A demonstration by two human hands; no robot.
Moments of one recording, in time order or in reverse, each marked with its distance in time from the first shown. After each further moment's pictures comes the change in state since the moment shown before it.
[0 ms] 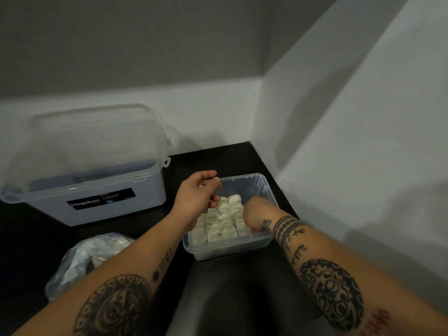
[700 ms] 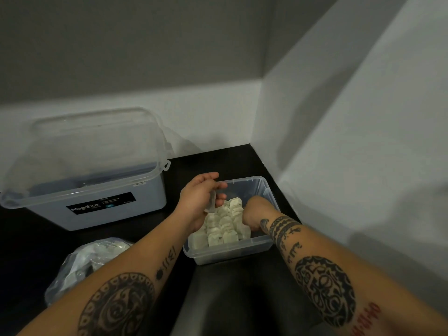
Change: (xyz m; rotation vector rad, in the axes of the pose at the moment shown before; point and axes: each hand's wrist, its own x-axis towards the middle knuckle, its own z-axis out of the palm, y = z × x) left_hand 0.005 0.007 0.010 -0.214 -0.016 -0.144; right_hand 0.012 -0.007 0.001 0.059 0.066 0.083
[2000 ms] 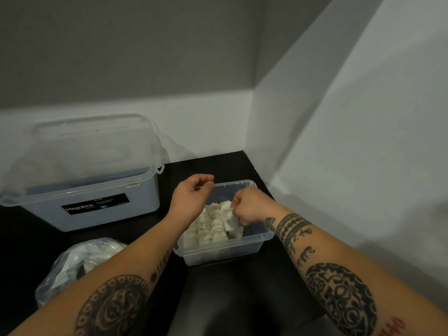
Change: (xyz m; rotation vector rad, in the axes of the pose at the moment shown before) left_hand -0.004 -0.009 0.001 0.467 0.121 0.346; right_hand -0.036 0.014 -0.041 0.177 -0.007 -0.278
